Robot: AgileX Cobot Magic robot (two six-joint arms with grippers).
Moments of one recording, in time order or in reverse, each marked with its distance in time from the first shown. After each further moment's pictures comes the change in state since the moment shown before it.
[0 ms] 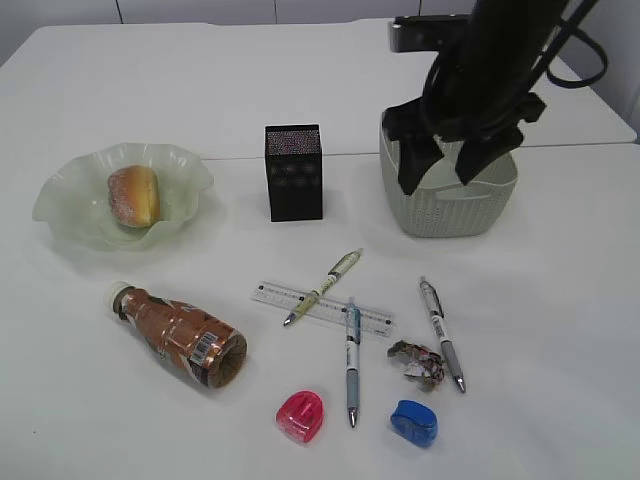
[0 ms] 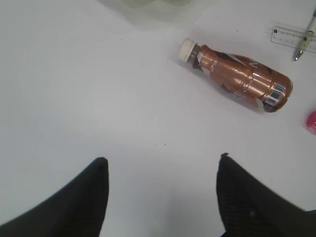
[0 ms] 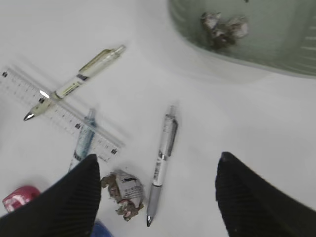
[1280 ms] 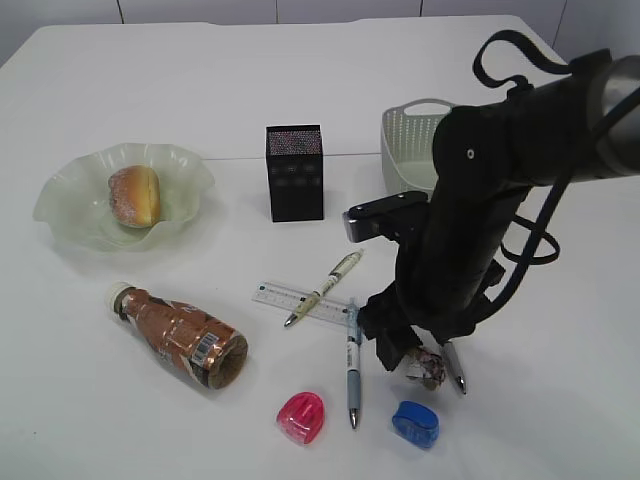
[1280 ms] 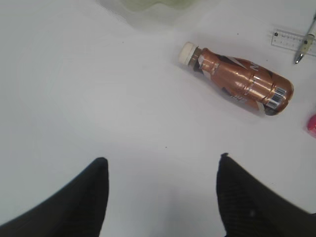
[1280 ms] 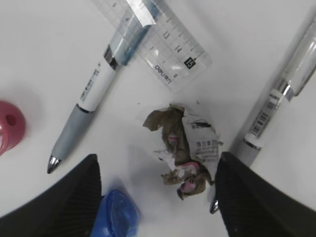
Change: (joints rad) left arm 0.000 0.000 0.000 0.000 -0.008 0.000; right arm 0.175 -0.042 0.556 0.043 -0.376 -0.077
